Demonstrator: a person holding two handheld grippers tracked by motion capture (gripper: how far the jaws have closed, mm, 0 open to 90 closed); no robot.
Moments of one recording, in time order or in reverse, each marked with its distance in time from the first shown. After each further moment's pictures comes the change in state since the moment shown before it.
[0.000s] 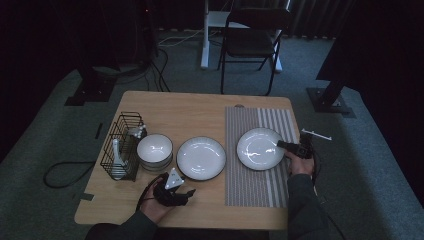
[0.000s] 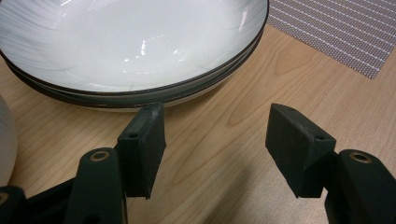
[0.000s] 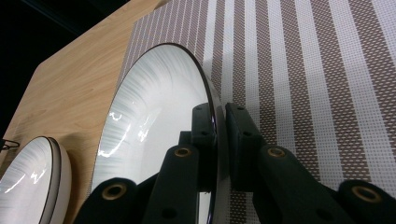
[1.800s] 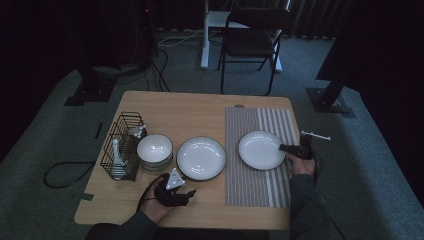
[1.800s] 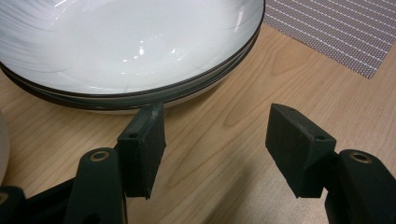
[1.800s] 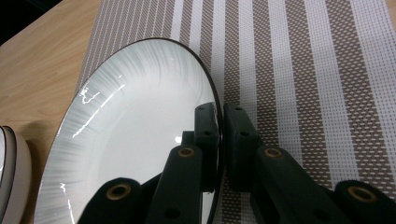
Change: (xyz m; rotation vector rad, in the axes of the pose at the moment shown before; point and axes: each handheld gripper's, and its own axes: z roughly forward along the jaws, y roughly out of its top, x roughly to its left) left arm -0.002 0.001 0.002 0.000 -0.006 0.007; right arm -0.017 0.000 0.009 0.070 -0.065 -0.016
